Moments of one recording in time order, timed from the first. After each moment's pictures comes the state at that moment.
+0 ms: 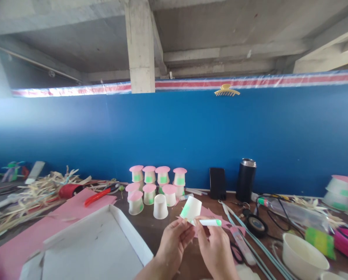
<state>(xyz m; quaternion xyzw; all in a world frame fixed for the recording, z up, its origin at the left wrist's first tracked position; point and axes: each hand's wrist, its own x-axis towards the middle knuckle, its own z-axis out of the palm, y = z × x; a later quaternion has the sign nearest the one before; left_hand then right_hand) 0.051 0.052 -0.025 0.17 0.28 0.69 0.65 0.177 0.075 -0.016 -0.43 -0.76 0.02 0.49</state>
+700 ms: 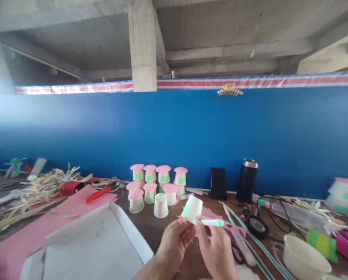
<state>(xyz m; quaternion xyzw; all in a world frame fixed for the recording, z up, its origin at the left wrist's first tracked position) 0.052 0.052 -0.027 0.15 0.25 0.69 0.66 0.177 0.074 -0.017 -0.44 -0.75 0.00 0.49</state>
